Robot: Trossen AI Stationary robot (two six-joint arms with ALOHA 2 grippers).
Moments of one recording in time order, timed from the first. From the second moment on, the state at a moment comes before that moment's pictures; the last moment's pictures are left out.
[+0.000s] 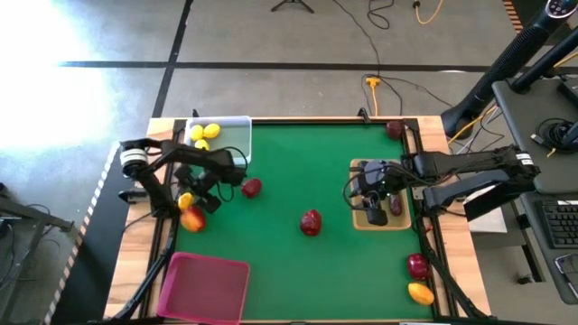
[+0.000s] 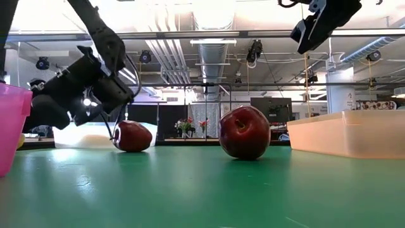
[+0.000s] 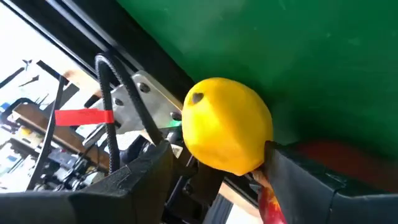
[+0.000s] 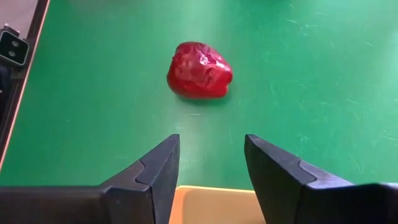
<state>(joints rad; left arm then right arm) 0.35 1.71 0.80 -1.41 -0.04 -0.62 0.05 1.10 0.99 -0.78 -0.10 0.06</state>
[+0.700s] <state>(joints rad) 0.29 1.74 0.80 -1.38 0.00 -0.44 0.05 1.10 0.99 -0.81 -0.10 0.11</state>
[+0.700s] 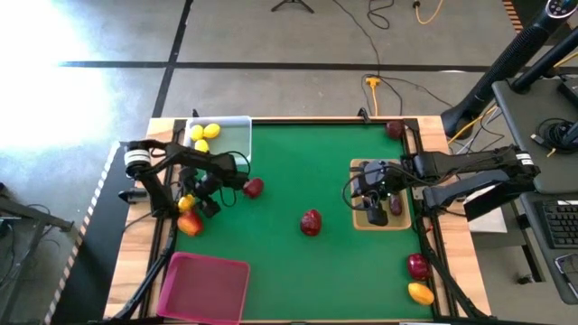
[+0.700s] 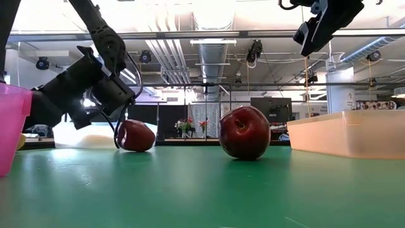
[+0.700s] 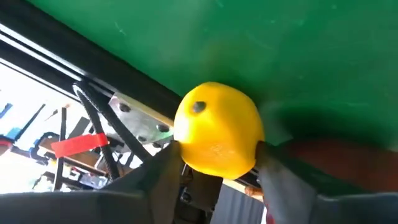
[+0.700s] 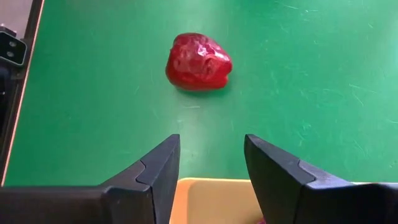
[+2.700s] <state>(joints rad) 0.06 1.77 0.78 -1.32 0.14 -0.42 0.05 1.10 0.99 -0.84 -0.10 0.23</state>
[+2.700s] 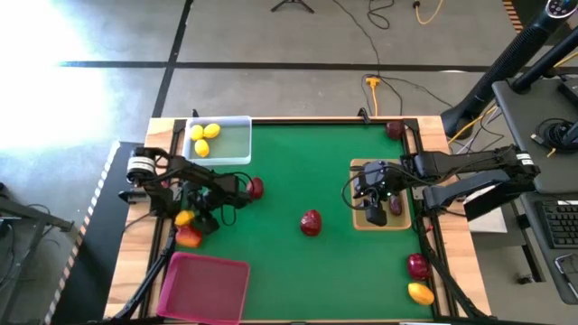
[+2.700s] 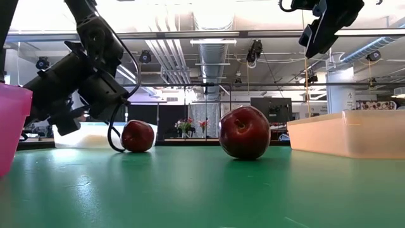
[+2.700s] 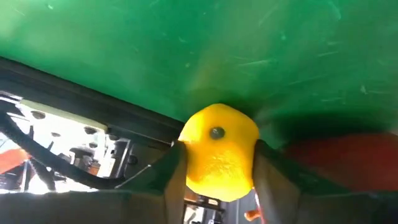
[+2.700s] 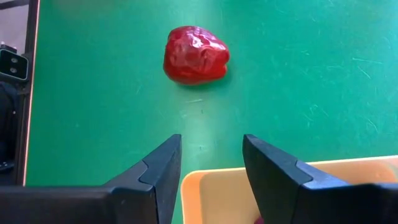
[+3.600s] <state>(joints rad) 0.01 1.74 1.24 -0.98 -0.20 -0.21 0.05 1.10 0.99 -0.84 -0.10 0.24</state>
